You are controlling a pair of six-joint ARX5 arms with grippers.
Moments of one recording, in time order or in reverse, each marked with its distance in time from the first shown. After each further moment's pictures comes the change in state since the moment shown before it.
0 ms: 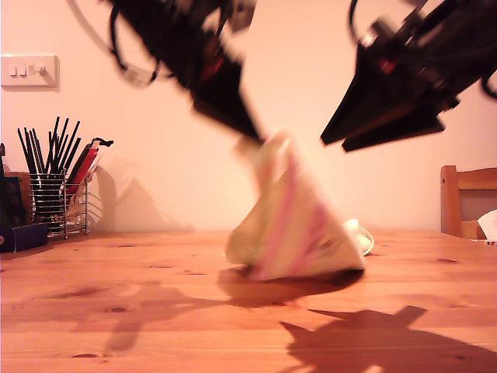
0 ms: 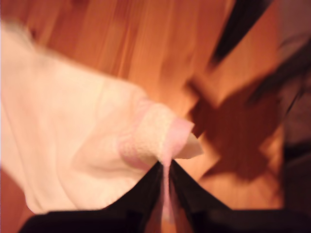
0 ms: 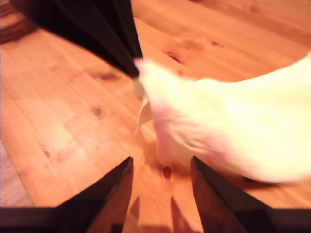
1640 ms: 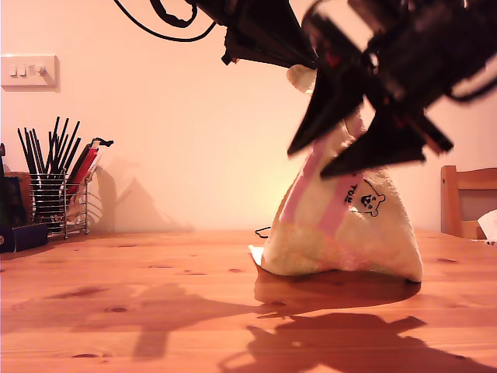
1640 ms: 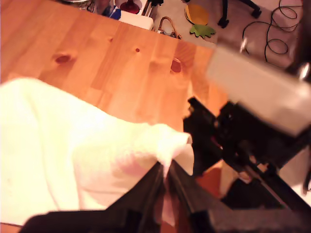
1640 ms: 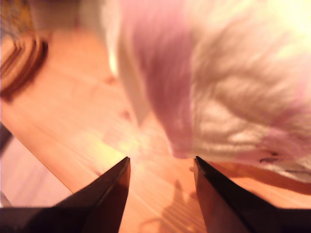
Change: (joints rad) left arm -0.061 0.000 0.122 0.002 0.102 -0.291; right arm 0.095 0.050 0.056 -0.048 0.062 0.521
